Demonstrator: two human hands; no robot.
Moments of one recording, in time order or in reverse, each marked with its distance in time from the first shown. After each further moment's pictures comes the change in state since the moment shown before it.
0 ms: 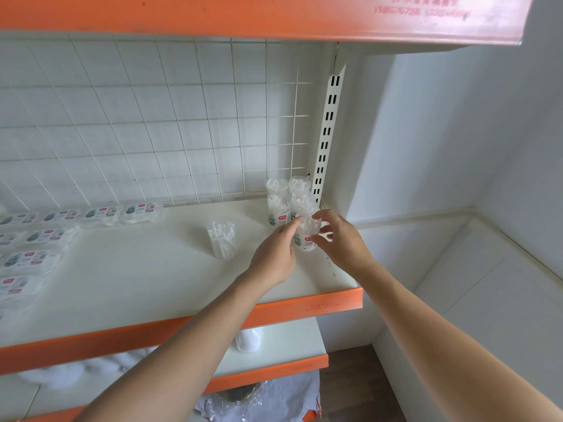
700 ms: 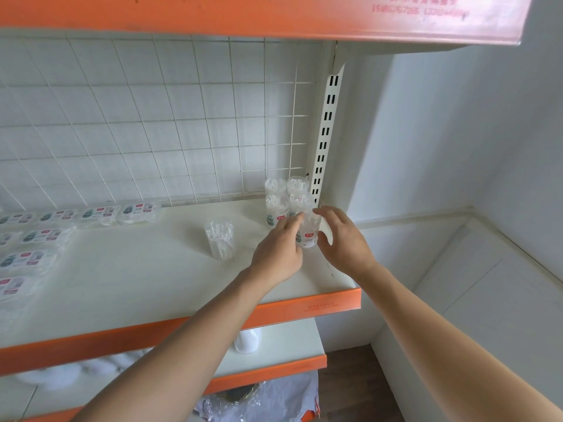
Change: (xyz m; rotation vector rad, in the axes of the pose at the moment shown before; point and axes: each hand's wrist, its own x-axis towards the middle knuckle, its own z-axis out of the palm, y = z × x) left_hand 0.003 0.016 -0.004 0.137 0.005 0.023; right_hand -0.001 0.008 -0.001 -0.234 0.126 -0.171
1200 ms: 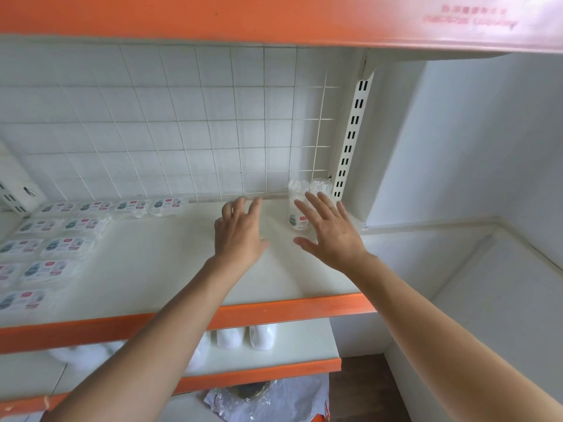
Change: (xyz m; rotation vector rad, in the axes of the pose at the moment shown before) left_hand -0.023 -0.062 -0.065 0.430 0.202 -0.240; right_hand 0.022 -0.059 0.014 -0.353 -0.236 -0.171
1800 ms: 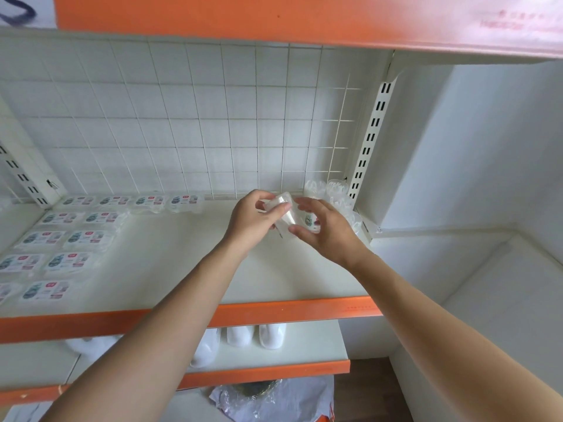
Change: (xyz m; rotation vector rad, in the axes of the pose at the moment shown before) left_hand 0.008 -0.012 -0.021 -1.102 0.019 -0.209; right_hand 0.017 -0.040 -0.006 0.604 0.084 0.026
